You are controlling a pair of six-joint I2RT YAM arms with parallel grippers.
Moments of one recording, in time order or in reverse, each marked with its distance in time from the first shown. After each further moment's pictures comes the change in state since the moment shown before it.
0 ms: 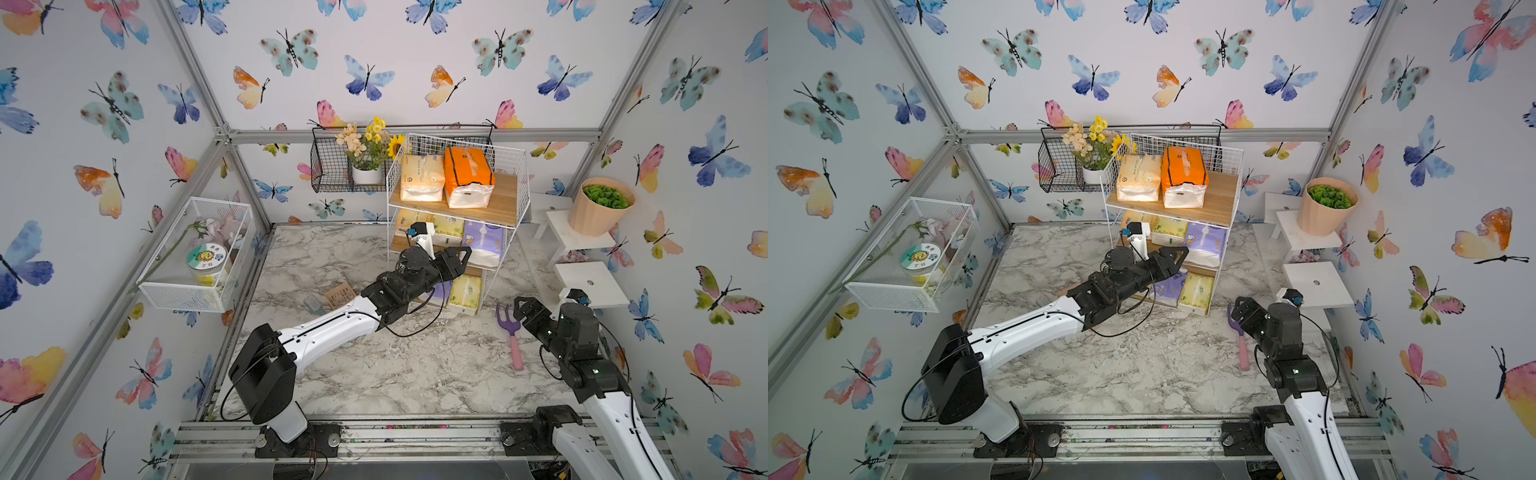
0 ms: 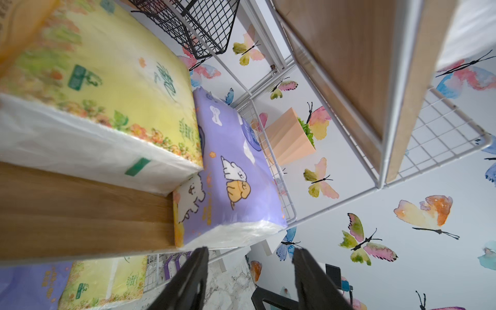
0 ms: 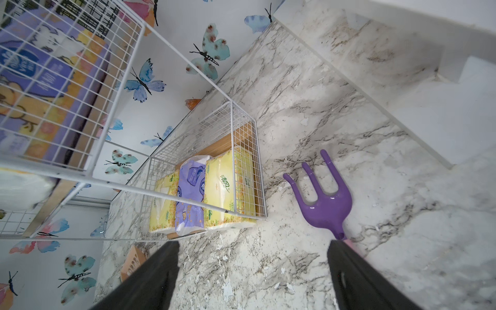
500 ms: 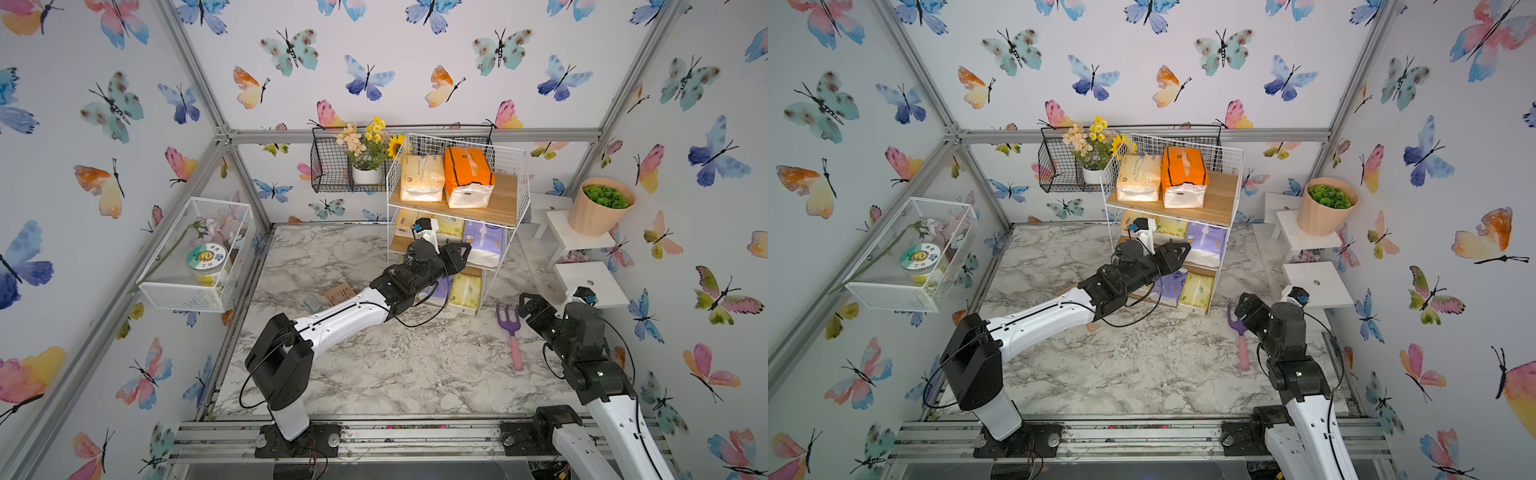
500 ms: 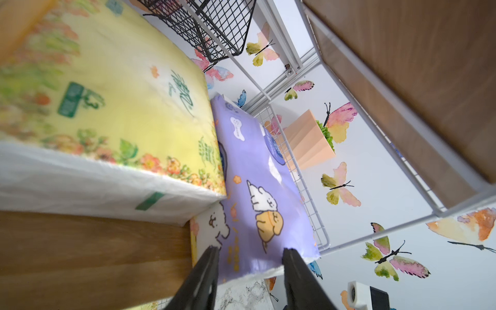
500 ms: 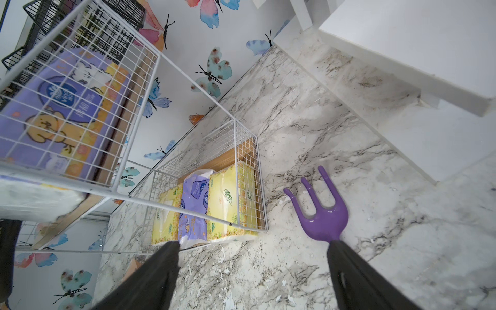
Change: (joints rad) left arm 0.016 0.088 0.072 -0.012 -0.001 0.018; right arm 0.000 -0.016 0.026 -0.006 0.037 -0.007
